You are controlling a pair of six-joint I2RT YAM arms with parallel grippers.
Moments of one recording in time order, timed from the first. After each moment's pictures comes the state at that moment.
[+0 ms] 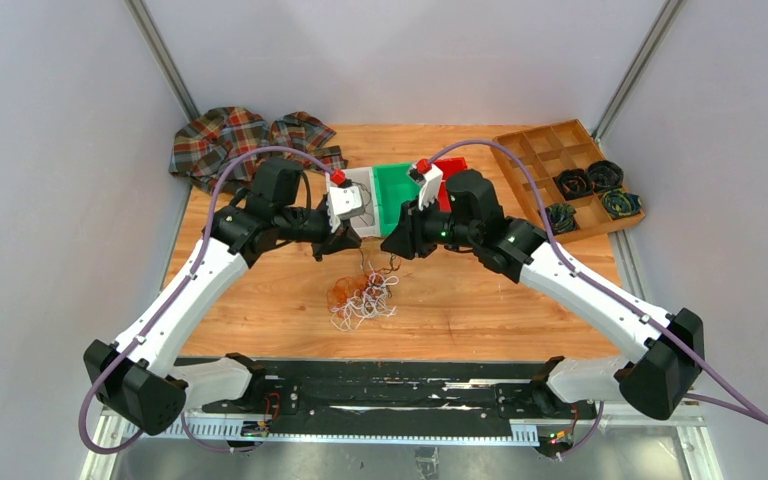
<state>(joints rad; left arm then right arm) -0.47 1.18 1.20 -0.70 0.72 0.55 0.77 1.29 1.15 -0.30 -0.38 0.36</state>
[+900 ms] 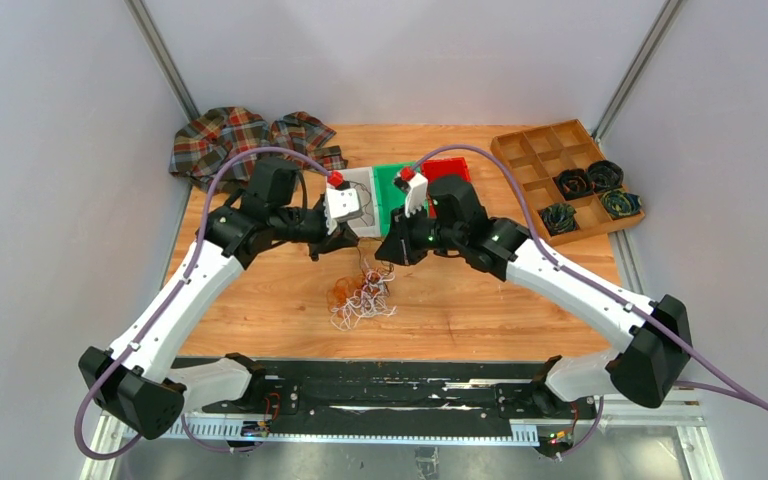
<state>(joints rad) -0.47 1.16 1.22 -0.74 0.72 0.61 0.80 1.35 1.17 -0.33 -0.40 0.38</state>
